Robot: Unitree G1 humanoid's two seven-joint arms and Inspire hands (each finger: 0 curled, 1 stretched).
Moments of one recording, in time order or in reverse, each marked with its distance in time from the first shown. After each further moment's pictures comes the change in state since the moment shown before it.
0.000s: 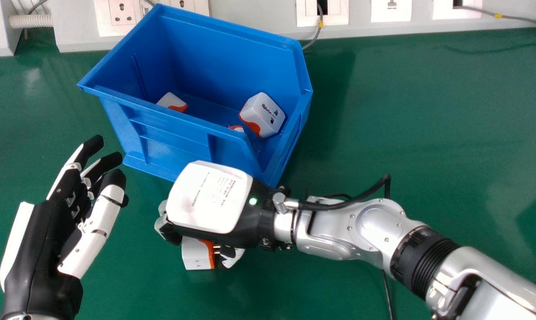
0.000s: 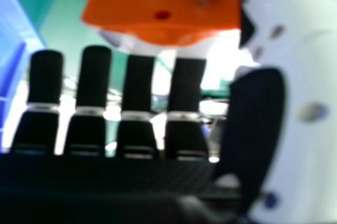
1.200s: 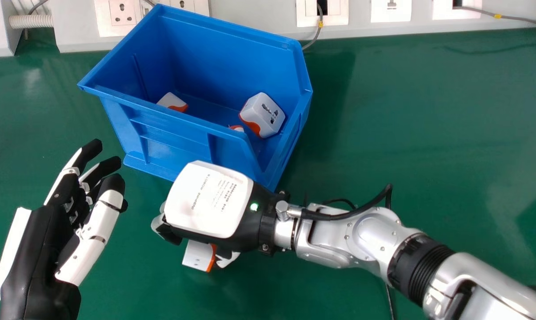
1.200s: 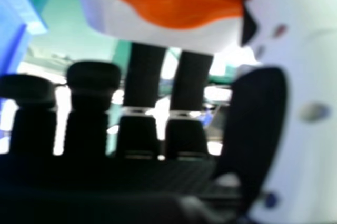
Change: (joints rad) left arm 0.041 -0.008 -0.001 -0.047 -0.002 0.010 -0.002; right arm 0.033 0.015 0.013 -0.011 0.007 0.042 -0.077
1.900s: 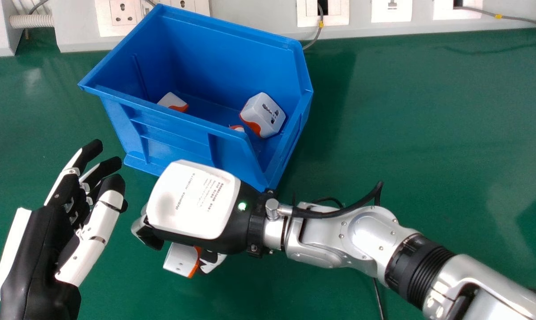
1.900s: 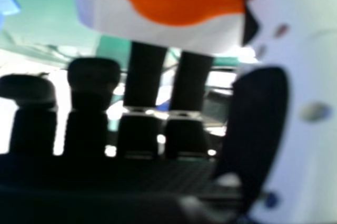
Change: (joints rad) left arm 0.003 0.000 -0.001 -0.005 0.001 0.000 -0.001; right arm 0.009 -0.014 -0.035 -0.134 0.052 -0.027 0.114
